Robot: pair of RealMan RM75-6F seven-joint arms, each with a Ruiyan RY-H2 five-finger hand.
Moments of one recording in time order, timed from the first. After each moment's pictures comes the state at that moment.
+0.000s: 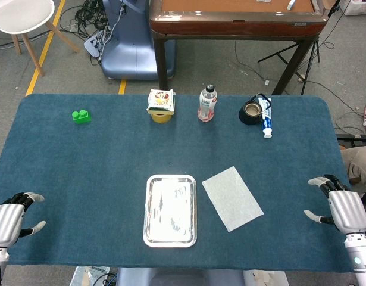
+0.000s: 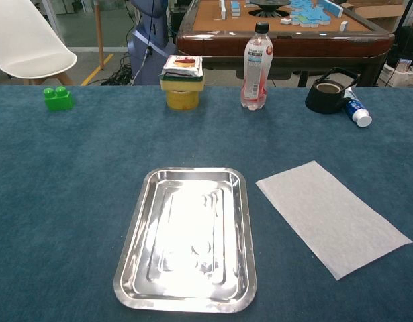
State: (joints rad) left arm -0.10 -1.15 -0.02 -1.57 1.53 1.49 0.07; right arm 0.10 -1.07 0.05 -1.66 -1.45 1.38 -0.02
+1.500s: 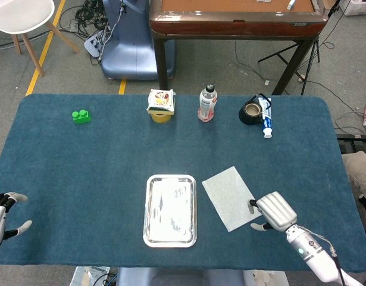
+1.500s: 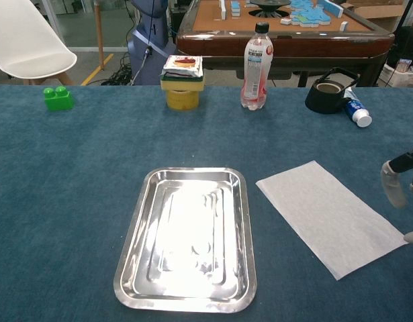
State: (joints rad) left arm -0.05 -1.10 -0.05 -1.59 1.50 1.56 0.05; right arm 0.34 -1.24 -0.03 -1.63 -1.66 1.11 -0.10
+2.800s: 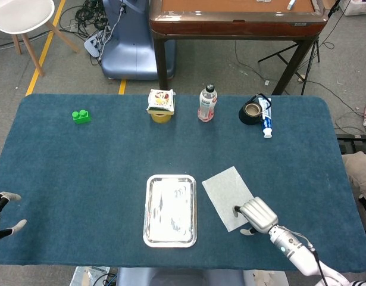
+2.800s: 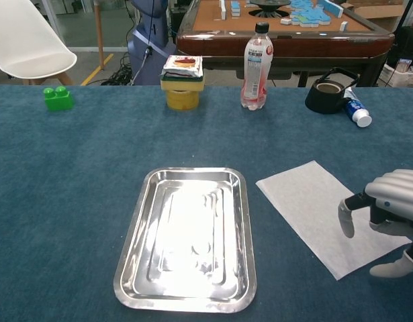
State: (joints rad) left arm -0.04 -1.09 -0.06 -1.59 1.47 1.55 0.04; right arm 0.42 -1.39 -0.08 -1.48 -1.64 1.02 -0.14
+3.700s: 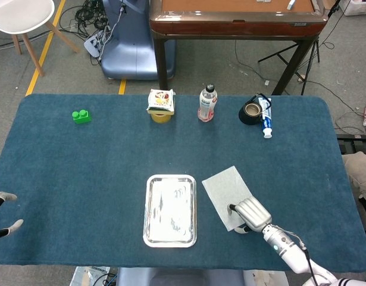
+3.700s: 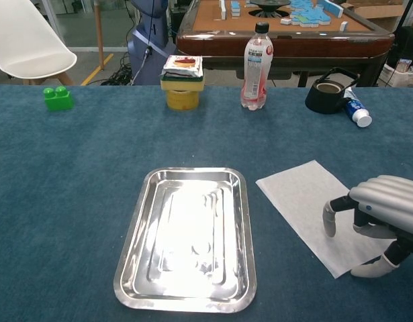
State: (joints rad) left arm -0.03 -1.08 -0.07 -1.60 1.47 1.57 0.03; right arm 0.42 -1.49 -0.08 -1.40 -1.61 1.05 -0.13
